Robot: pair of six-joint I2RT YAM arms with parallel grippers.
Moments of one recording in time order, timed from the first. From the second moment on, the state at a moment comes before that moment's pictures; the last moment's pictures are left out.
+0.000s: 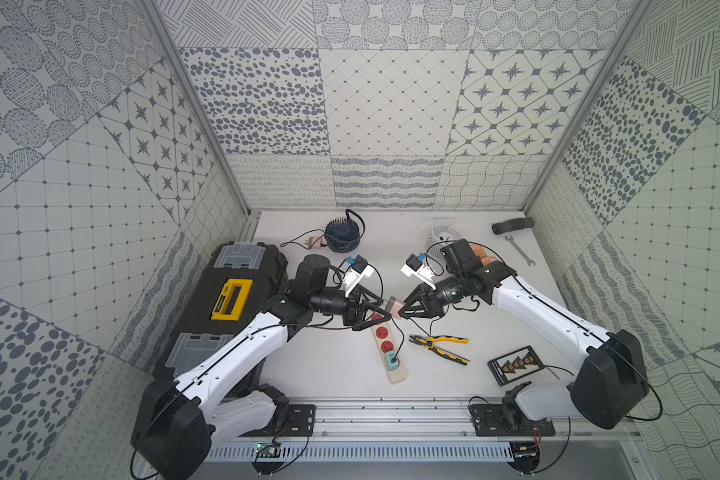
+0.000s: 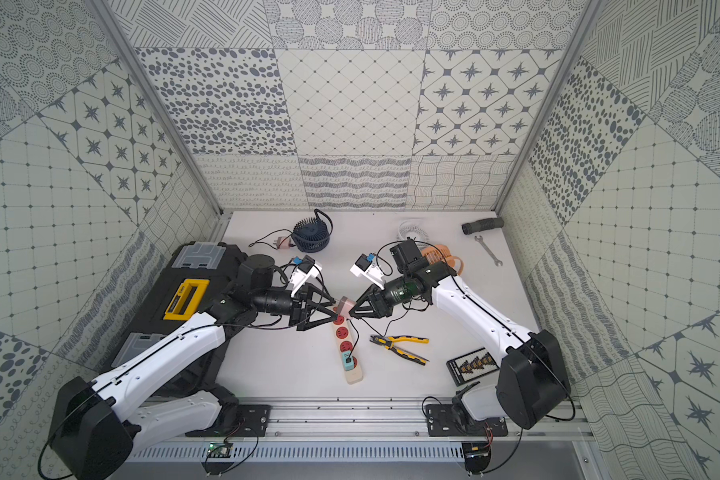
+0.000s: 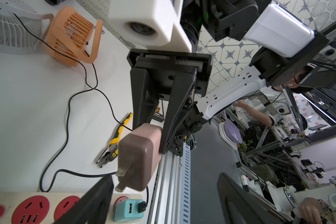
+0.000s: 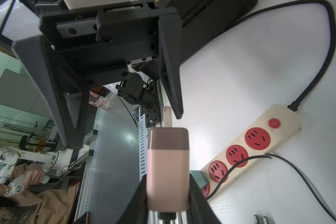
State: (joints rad) left arm -0.43 1.16 0.82 -0.19 1.02 -0.24; right arm 0.53 1.41 1.12 -0.74 -1.04 -0.20
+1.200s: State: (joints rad) left arm -0.48 1.28 0.88 -0.28 1.12 -0.20; right arm 0.56 1.41 1.15 -0.86 -1.14 -0.26
